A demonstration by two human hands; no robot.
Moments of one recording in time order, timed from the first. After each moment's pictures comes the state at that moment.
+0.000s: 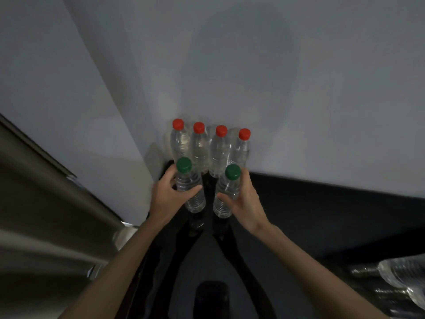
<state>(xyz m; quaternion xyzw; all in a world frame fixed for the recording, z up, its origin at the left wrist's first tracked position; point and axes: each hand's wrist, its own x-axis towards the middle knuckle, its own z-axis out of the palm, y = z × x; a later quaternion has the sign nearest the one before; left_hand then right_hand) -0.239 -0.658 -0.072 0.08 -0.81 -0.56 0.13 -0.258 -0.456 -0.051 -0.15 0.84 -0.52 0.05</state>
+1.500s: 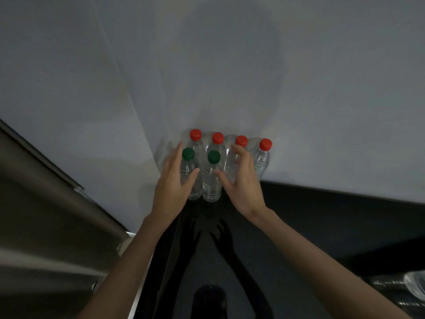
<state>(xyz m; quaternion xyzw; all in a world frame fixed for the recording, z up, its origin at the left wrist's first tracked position) -0.270 -0.703 -0.036 0.04 -0.89 -0.43 0.14 -0.301 -0.528 -0.031 -0.17 0.87 -0.45 -0.09</state>
